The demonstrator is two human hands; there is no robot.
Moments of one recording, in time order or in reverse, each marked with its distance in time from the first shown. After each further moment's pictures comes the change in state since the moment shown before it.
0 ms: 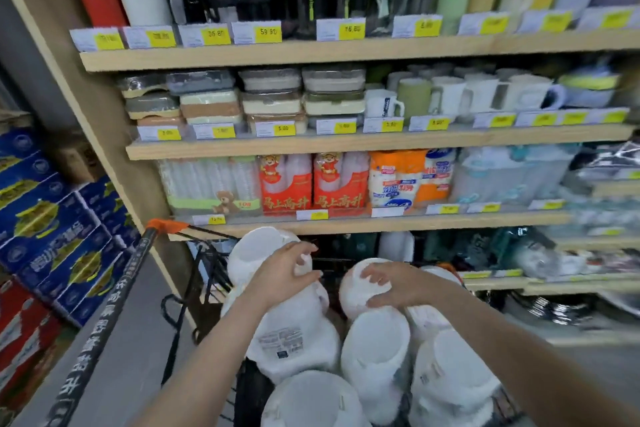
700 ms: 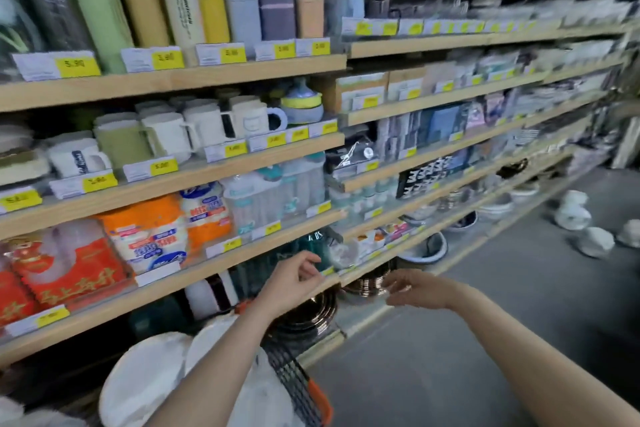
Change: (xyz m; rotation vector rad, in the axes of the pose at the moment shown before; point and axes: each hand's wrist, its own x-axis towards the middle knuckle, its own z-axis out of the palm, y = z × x) left_hand 0.168 0.344 0.267 -0.343 -0.392 0.246; right_hand -0.310 0.306 -0.133 0.344 0.324 0.541
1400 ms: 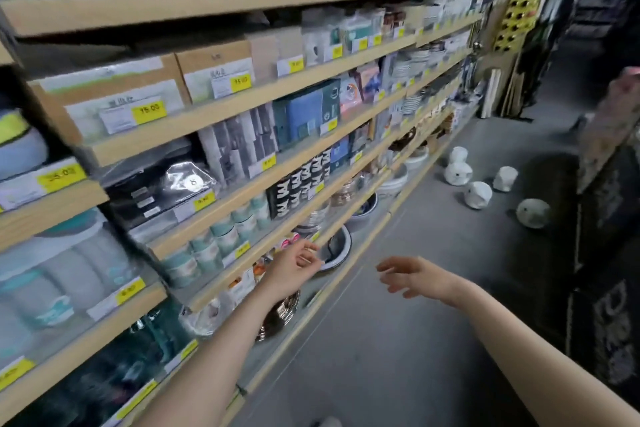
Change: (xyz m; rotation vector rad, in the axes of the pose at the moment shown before) left_hand 0.352 0.132 0.258 -0.127 -0.303 0.113; right_hand 0.057 0.284 -0.246 0.469 0.290 0.254
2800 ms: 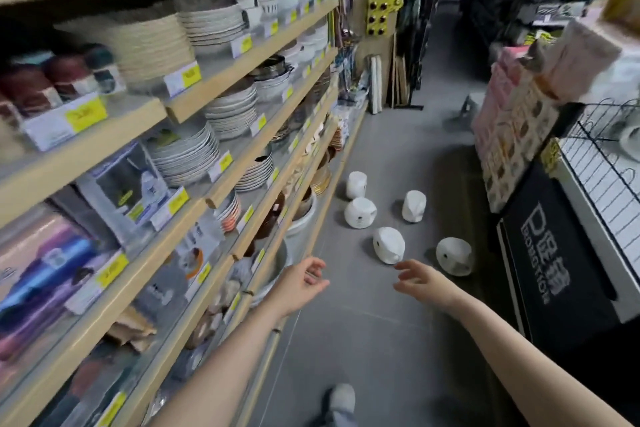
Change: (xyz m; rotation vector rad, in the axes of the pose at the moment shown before) left_hand 0.851 0.197 0.366 0.093 -0.404 0.091; right_hand 0.435 0.220 -0.707 0.123 0.415 0.268
